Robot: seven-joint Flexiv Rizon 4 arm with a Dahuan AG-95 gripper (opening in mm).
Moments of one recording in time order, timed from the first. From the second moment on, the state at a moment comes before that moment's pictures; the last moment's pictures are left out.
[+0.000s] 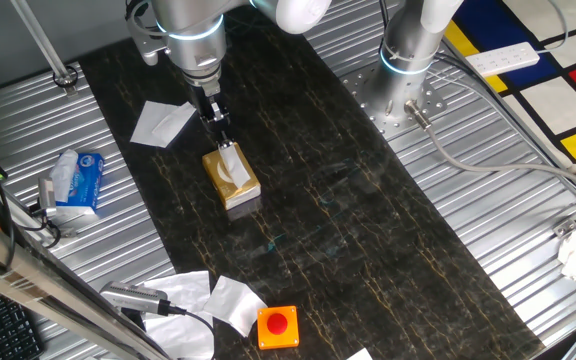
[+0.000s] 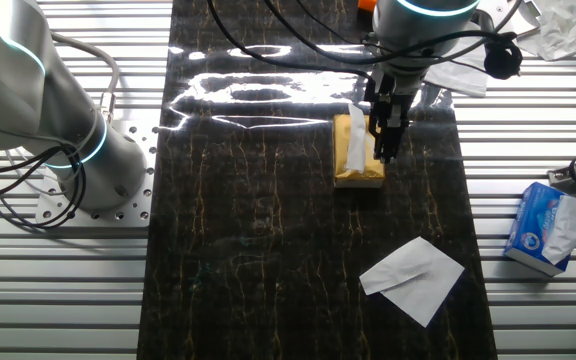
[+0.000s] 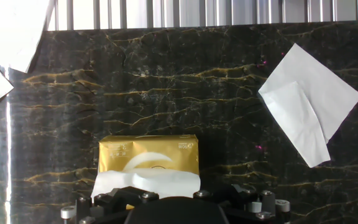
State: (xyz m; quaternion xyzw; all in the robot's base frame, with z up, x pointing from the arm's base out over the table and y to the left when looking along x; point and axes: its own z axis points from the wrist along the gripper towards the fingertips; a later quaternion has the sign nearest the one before) arm 0.500 0.000 0.170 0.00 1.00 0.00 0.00
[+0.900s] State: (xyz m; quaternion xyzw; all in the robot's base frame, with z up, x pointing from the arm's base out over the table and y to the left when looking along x) arm 0.499 -0.004 0.172 -0.06 1.00 0.01 -0.03
